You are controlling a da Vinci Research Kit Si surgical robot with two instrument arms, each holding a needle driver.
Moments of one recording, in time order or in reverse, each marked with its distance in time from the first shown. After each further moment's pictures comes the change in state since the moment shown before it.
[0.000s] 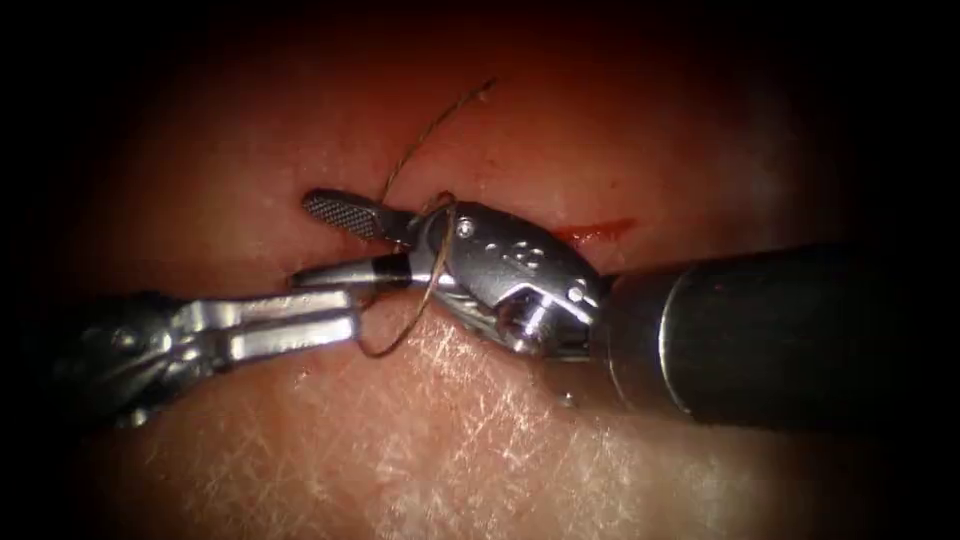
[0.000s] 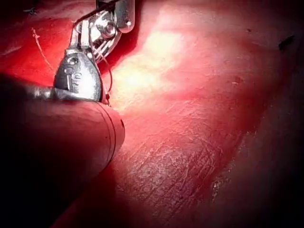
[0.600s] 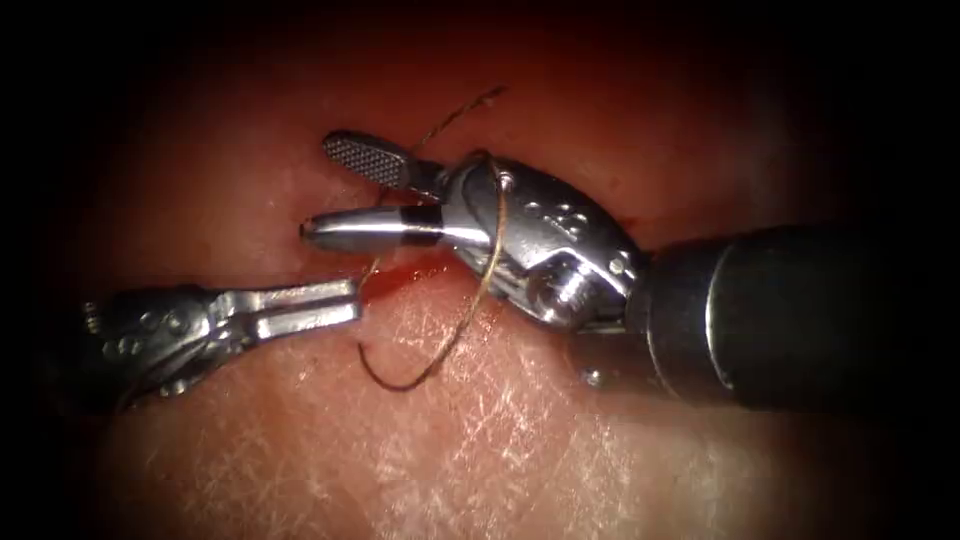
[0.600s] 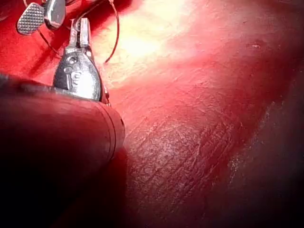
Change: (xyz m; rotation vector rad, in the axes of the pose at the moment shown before) right arm 0.004 0.002 -0.002 -0.028 0.114 0.036; left arm -0.008 0.000 0.000 0.034 -0.023 0.016
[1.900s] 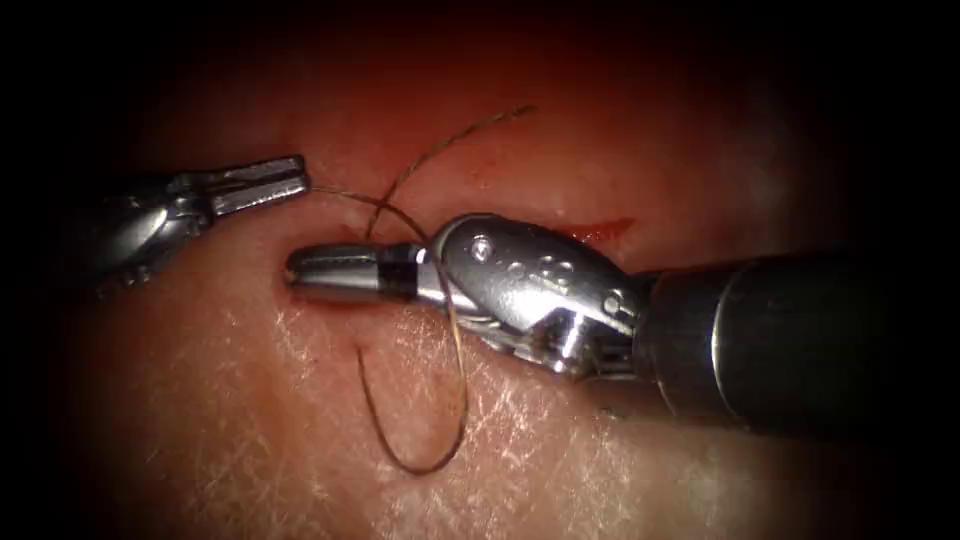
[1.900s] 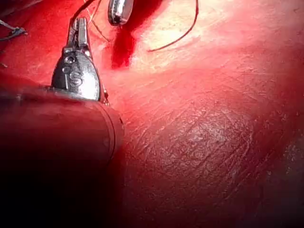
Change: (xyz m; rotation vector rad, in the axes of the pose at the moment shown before) right arm -0.002 -0.003 0.000 0.250 -0.161 -0.100; left arm -0.002 -0.007 -0.003 0.104 0.011 -0.005
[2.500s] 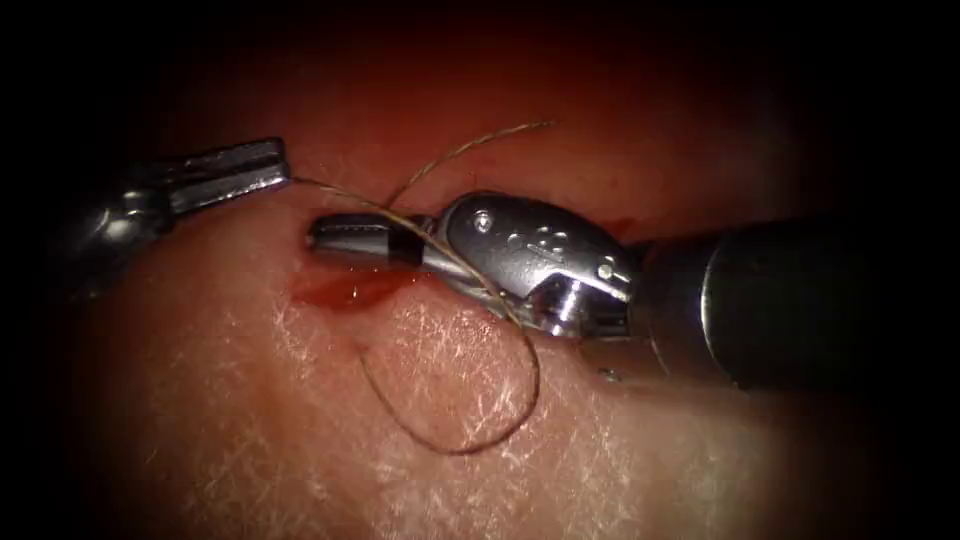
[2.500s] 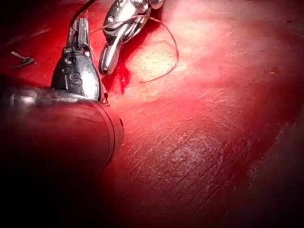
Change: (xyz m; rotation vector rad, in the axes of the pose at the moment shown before) right arm -0.002 0.002 0.001 -0.035 -0.116 0.003; left arm 0.007 0.001 -0.001 -0.005 0.054 -0.024
